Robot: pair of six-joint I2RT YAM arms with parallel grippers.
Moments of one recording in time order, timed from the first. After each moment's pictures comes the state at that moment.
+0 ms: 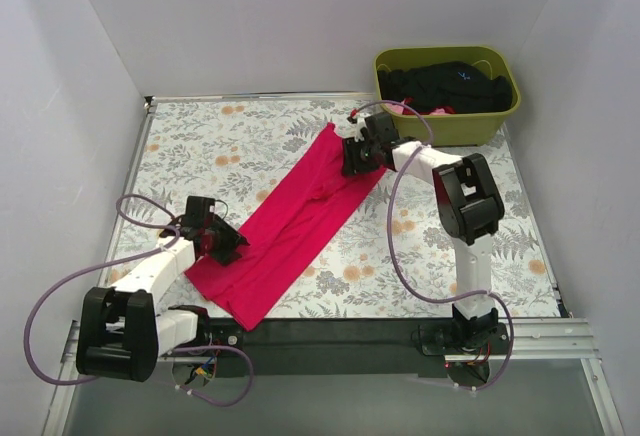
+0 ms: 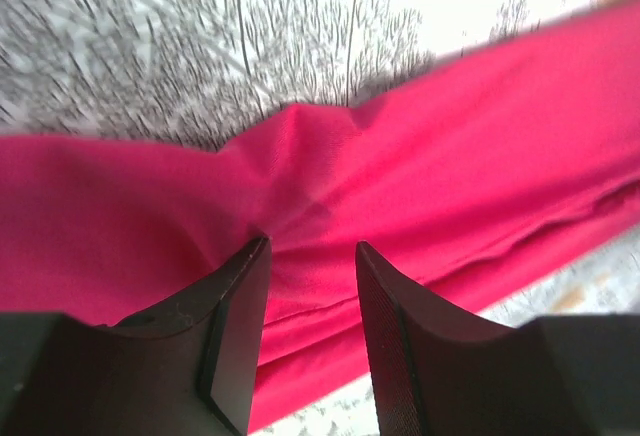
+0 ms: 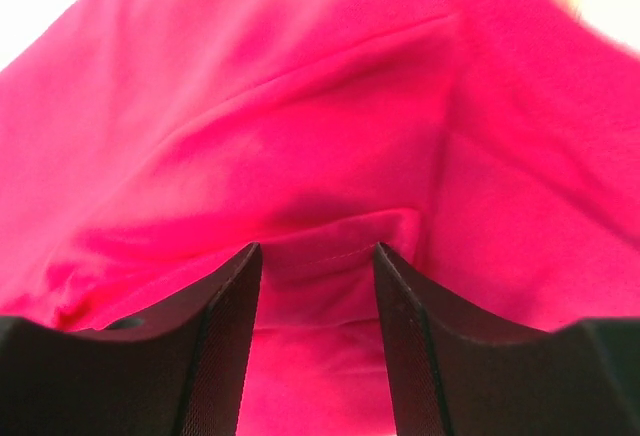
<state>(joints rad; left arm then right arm) -0.12 1.16 0.50 -0.43 0.08 -1.01 0.43 2.07 1.41 -0.17 -0.28 0.15</state>
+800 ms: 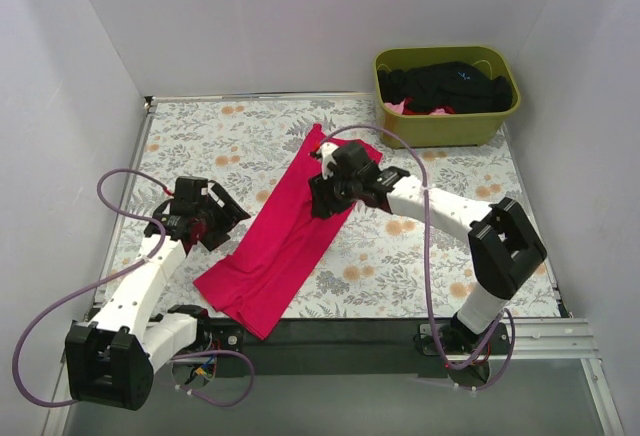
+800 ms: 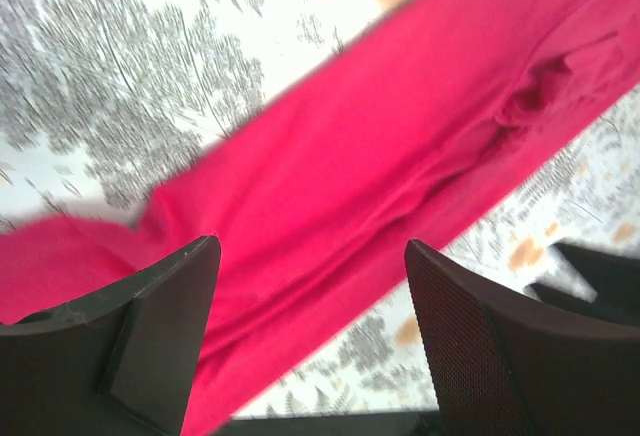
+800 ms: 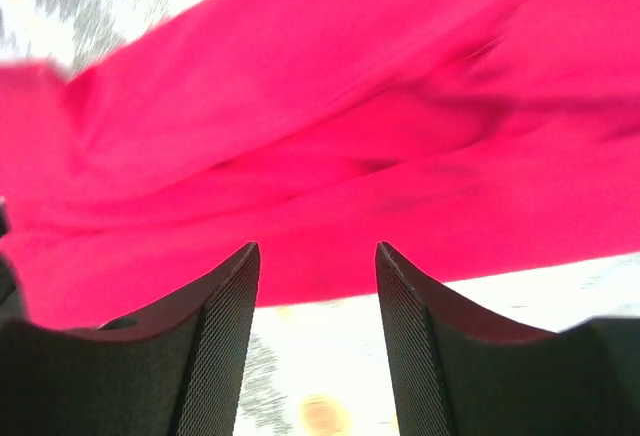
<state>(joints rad) -0.16 1.01 0.70 -0.63 0.09 -0.92 0.74 1.68 1.23 -0.32 -0.24 0.19</state>
